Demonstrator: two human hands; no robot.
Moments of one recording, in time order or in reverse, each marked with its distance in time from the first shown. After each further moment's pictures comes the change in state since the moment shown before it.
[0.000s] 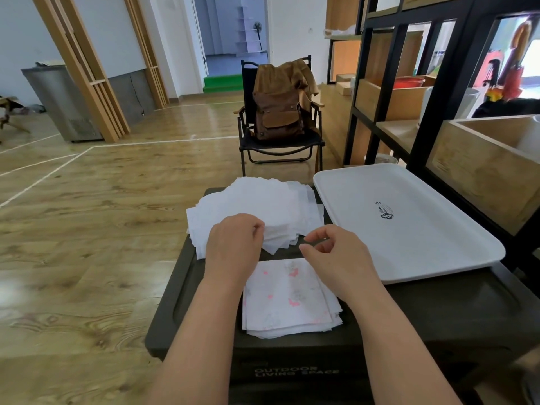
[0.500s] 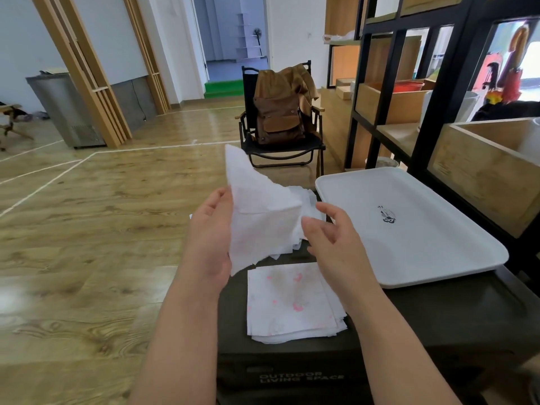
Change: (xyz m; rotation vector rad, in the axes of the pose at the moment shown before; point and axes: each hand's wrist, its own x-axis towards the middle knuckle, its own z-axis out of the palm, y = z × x) left_hand 0.002 0.022 -0.058 -1.313 -0.056 -0.486; right_hand -0.002 -0.018 0.007 0.490 0.007 -0.068
